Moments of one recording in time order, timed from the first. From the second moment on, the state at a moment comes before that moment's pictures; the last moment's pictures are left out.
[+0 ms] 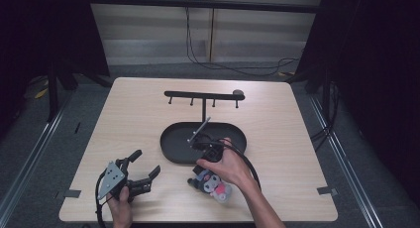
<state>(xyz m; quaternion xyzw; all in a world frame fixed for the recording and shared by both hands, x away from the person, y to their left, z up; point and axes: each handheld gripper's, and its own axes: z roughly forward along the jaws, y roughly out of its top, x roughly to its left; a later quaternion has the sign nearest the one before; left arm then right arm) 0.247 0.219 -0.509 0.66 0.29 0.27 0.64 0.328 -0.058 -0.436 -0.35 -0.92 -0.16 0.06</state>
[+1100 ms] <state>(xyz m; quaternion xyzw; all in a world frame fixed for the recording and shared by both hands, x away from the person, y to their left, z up) 0.247 0.219 -0.509 0.66 0.29 0.27 0.64 0.325 -0.053 -0.469 -0.34 -0.93 -0.07 0.08</state>
